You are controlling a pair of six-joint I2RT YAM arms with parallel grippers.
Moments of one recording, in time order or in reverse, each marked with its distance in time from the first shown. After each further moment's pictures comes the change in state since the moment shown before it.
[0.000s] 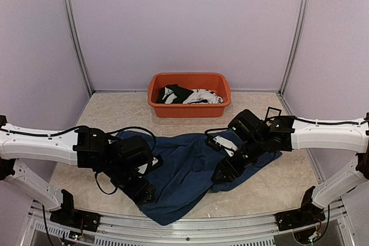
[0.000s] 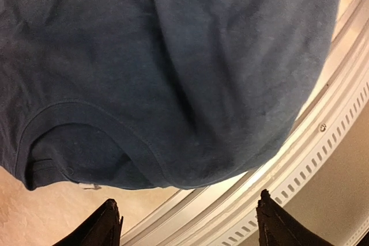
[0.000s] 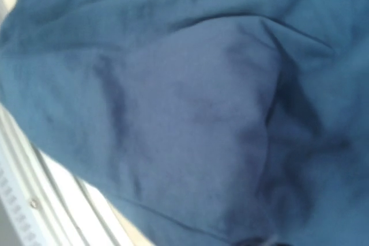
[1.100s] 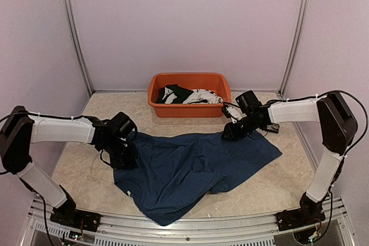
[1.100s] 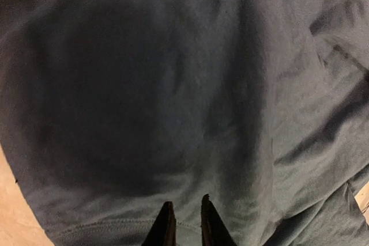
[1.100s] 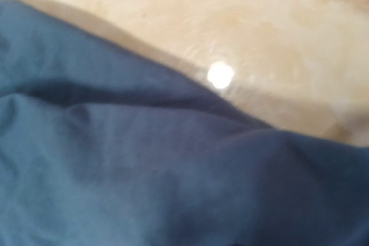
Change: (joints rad) left arm 0.594 0.124 -0.168 0.315 0.086 -0.478; right arm -0.443 0.409 0.174 0.282 0.106 -0.074
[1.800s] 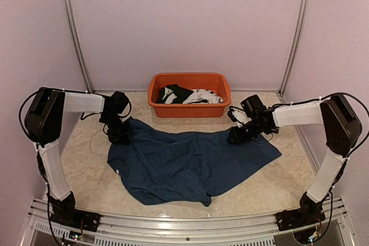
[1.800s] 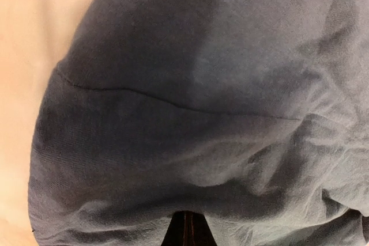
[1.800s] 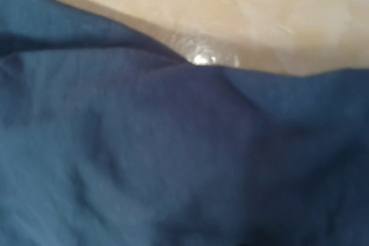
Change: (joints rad) left arm 0.311 0.427 0.416 -0.126 0.002 0.205; right arm -0.032 -0.028 -0.080 0.020 0.046 -0.002
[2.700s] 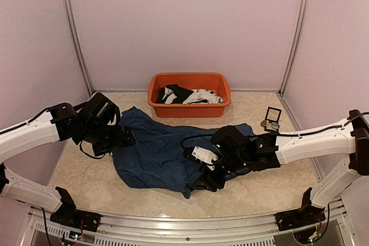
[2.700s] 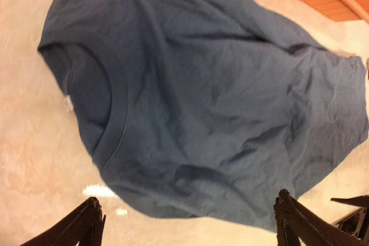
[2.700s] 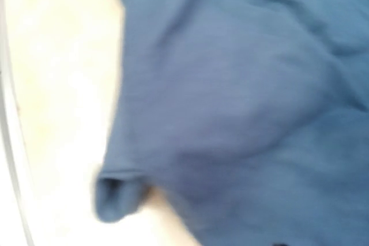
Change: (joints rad) left arm -0.397 -0.692 -0.202 -0.133 -0.262 -0.109; right arm 0.621 -0.267 -0.135 0.040 0.022 -0.152
